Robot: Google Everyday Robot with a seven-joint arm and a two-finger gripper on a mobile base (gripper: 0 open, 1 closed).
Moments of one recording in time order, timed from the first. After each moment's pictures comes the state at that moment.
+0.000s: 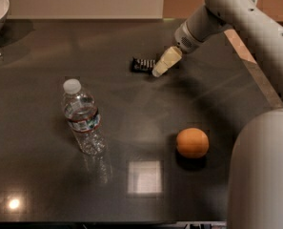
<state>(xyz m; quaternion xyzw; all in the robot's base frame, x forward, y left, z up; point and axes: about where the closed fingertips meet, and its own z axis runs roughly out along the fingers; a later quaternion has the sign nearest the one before) 0.730 -0.092 0.848 -0.50 0.81 0.14 0.28</state>
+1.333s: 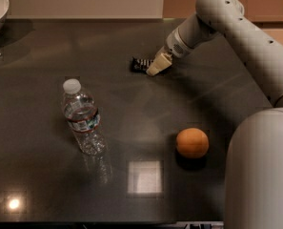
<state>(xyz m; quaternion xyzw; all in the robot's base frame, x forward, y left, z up) 0.739 -0.065 0.827 -0.53 0.78 0.16 0.30</state>
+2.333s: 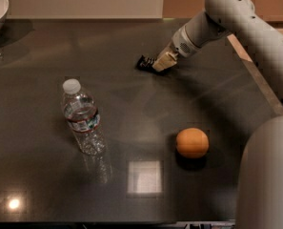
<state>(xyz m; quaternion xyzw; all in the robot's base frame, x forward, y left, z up) 0.723 -0.077 0.842 -0.53 0.77 0.17 0.31</state>
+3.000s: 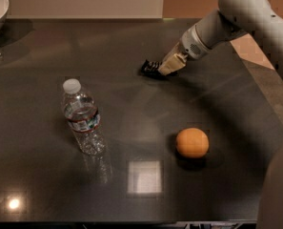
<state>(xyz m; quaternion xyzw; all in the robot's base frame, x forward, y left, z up) 0.688 -0.091 0.856 -0.54 0.77 0.18 0.30</state>
